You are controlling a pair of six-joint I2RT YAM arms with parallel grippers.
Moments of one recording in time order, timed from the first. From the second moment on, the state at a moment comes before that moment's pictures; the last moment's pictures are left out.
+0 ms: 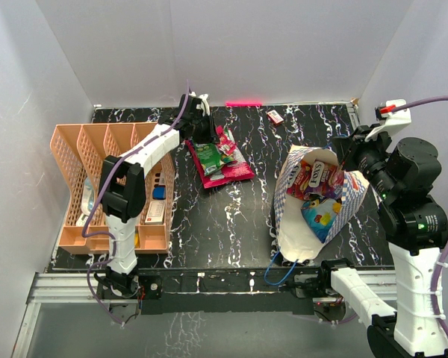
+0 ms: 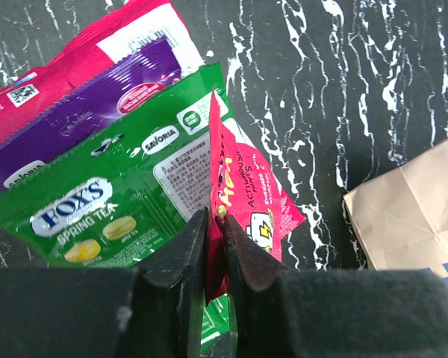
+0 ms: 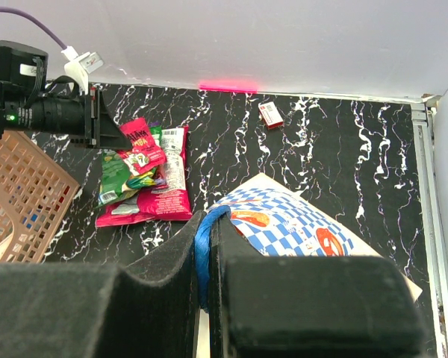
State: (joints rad) left arm -0.42 2.06 1.75 -0.46 0.24 -0.41; right arm 0.10 0.81 1.45 -0.77 -0.14 0.11
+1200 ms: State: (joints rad) left arm -0.50 1.48 1.40 -0.35 0.22 -0.39; right arm 0.10 0.82 1.46 -0.77 -0.15 0.11
